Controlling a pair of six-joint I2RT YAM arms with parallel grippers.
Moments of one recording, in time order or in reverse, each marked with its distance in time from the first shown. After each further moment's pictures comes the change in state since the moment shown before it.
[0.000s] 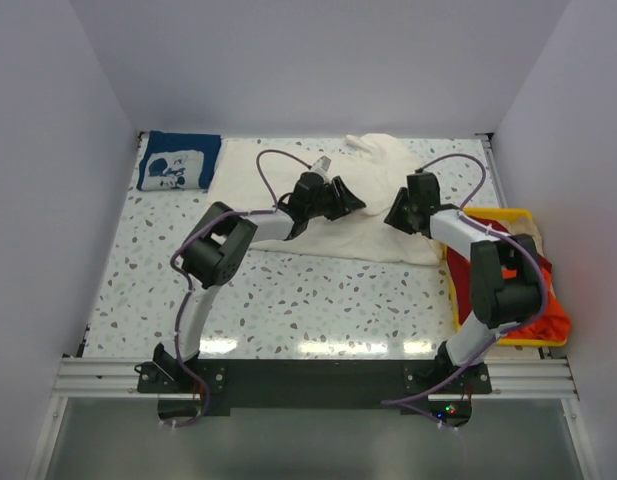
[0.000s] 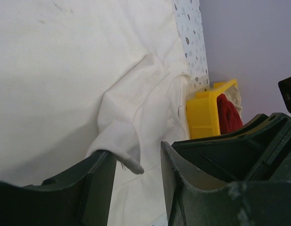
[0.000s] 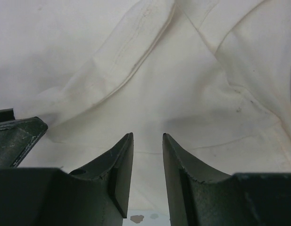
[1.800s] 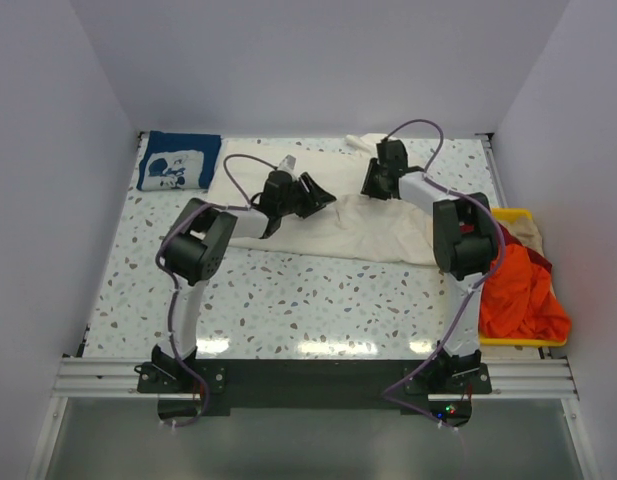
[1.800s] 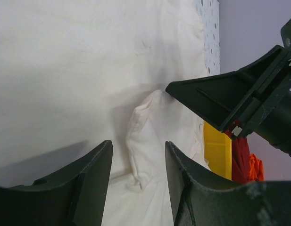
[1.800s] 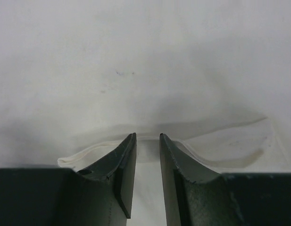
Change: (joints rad) left arm 0.138 -0.045 -0.148 0.065 0.015 -0.043; right arm 0.067 0.451 0.543 -0.090 0.003 -0.108
